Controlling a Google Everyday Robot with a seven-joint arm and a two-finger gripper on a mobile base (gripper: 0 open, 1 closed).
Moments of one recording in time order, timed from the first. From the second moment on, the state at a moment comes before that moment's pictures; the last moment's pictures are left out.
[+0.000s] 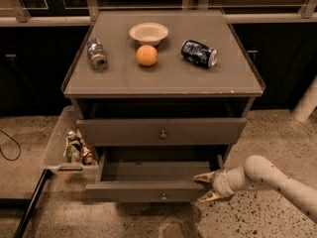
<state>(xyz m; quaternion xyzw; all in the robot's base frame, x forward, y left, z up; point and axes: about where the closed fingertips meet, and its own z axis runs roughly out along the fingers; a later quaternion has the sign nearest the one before) 0.506 -0.192 0.408 -0.74 0.56 0.15 0.34</state>
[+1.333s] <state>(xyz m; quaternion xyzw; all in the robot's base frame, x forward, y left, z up) 0.452 -0.197 0.435 -0.77 0.52 0.12 0.34</state>
